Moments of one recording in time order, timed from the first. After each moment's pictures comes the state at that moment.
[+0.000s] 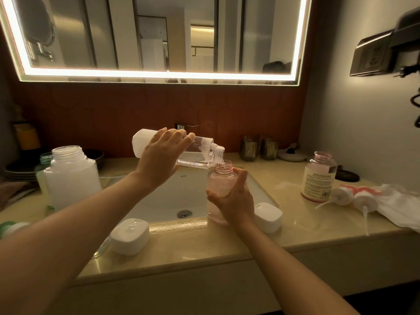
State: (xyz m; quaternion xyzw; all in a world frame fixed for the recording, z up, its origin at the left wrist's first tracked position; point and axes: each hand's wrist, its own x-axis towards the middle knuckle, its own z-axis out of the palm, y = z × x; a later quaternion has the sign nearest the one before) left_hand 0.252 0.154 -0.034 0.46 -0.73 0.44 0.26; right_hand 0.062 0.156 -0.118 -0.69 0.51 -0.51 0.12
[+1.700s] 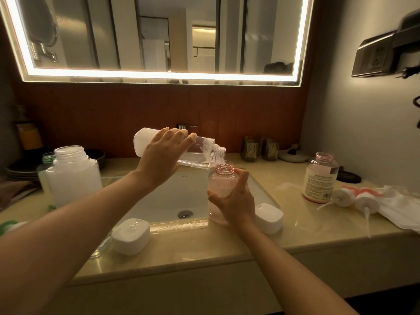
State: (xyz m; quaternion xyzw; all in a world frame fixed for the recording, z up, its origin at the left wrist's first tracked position) left_hand 0.252 0.155 -0.030 0.45 -0.73 0.45 0.24; right_hand 0.062 0.157 -0.118 -0.69 0.51 -0.50 0.12
